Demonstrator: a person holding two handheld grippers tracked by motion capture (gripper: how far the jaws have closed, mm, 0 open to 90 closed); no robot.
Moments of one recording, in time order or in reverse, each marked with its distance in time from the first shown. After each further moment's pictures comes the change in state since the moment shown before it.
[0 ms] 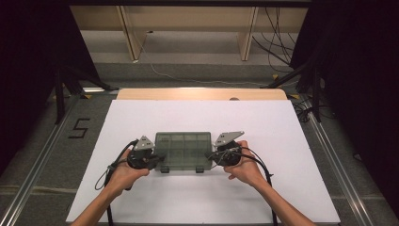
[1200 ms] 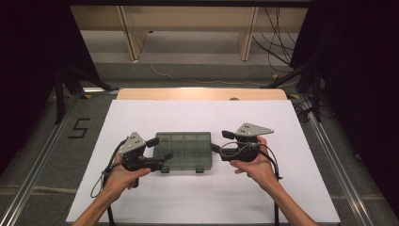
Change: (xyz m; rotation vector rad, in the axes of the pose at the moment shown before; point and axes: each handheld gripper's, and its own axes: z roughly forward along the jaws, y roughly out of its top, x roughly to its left) left arm -0.016 0.012 -0.030 -0.361 -0.038 -0.043; right arm -0.003 0.006 -0.055 -0.337 -0.099 0.169
